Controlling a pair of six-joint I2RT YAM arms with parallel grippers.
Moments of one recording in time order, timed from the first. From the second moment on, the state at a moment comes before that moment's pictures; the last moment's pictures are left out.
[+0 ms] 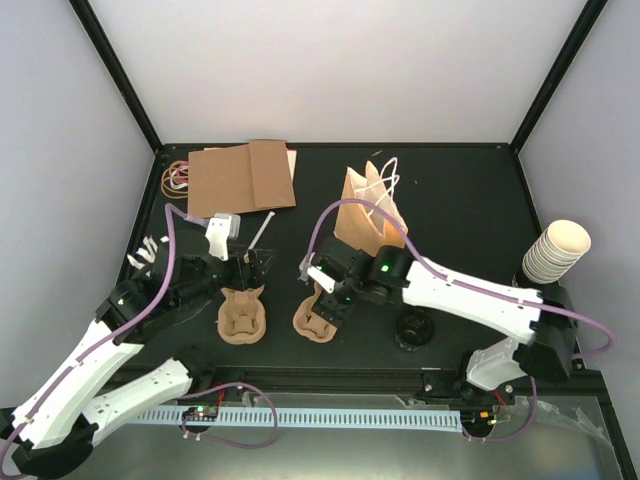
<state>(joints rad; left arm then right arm) -0.71 0.72 1.03 -0.81 -0.02 -0.56 1.13 1.41 1.28 -0.92 0.02 0.04</state>
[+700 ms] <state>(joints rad) -0.68 0.60 0.96 -0.88 -0.11 -0.58 1.05 1.76 1.34 -0.90 -0.05 -0.06</state>
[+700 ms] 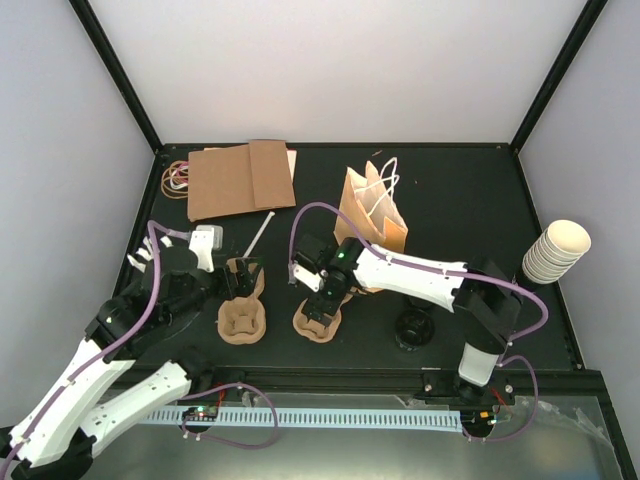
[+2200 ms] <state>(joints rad) -0.68 0.63 0.96 -0.87 -0.13 -0.55 1.02 1.95 1.35 -0.86 0.02 -0.07</state>
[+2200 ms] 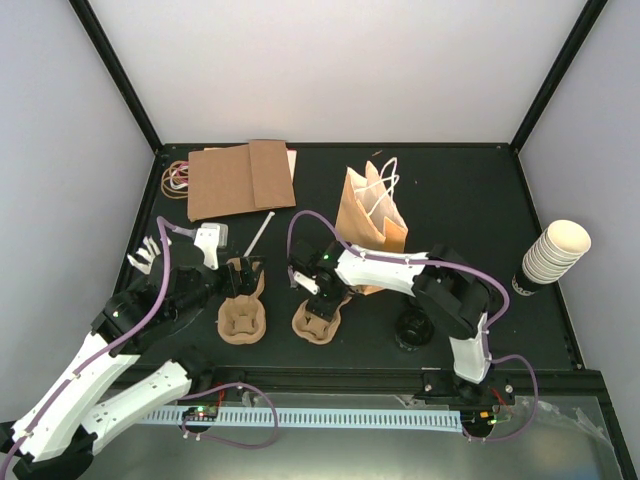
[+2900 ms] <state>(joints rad) -0.68 0.64 0.96 -0.87 -0.13 -0.54 1.02 1.88 1.36 -0.86 0.01 -0.07</state>
